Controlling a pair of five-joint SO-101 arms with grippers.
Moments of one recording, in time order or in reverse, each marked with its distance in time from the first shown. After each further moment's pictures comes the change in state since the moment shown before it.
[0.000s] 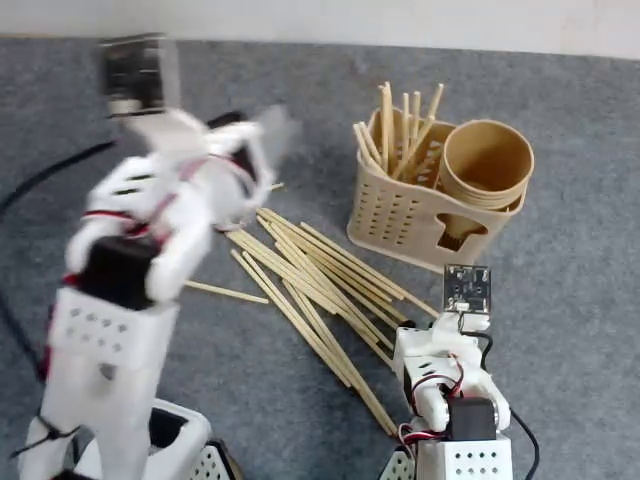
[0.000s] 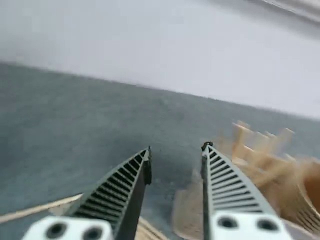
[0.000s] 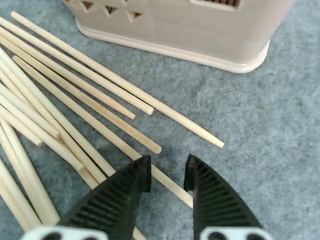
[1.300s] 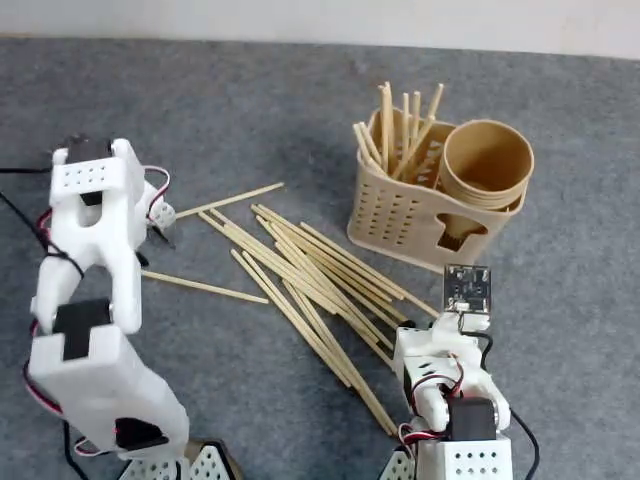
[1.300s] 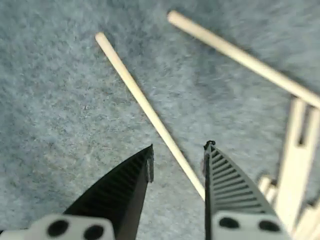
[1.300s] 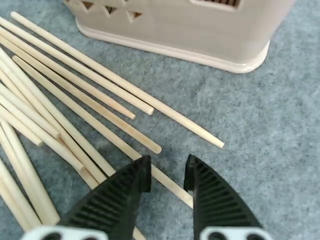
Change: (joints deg) left arm -28.5 53.7 -10.5 27.7 14.9; right arm 0.0 0.0 0.0 0.0 0.0
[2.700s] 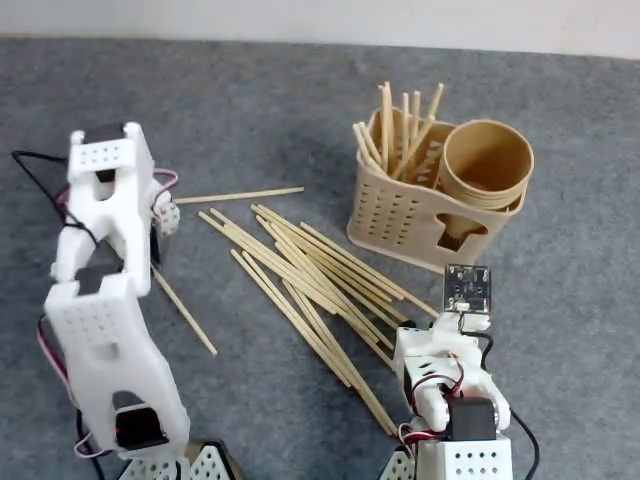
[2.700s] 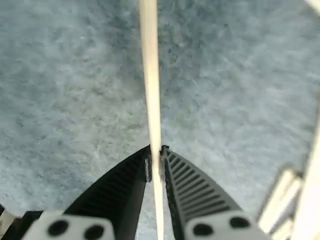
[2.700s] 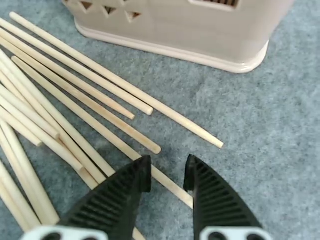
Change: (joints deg) left arm 0.2 18.1 -21.5 15.7 -6.6; right arm 0.2 0.0 0.0 0.0 0.0
